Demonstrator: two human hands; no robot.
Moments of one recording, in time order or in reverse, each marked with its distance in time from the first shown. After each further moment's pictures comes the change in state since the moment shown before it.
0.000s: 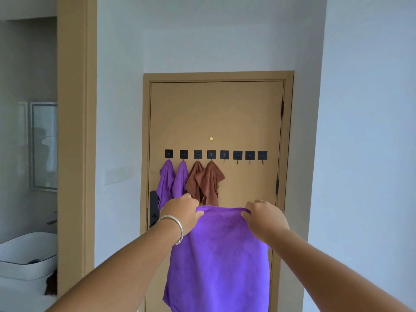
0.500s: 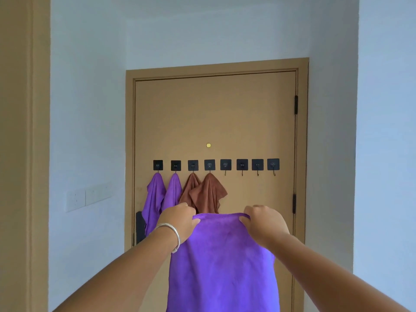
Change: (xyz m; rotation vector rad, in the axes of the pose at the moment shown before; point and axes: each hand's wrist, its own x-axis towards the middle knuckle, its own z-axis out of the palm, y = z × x) left_hand 0.197 -0.042 0.139 0.011 -0.045 -0.013; right_hand 0.200 0.062 0.133 0.030 0.012 -0.032
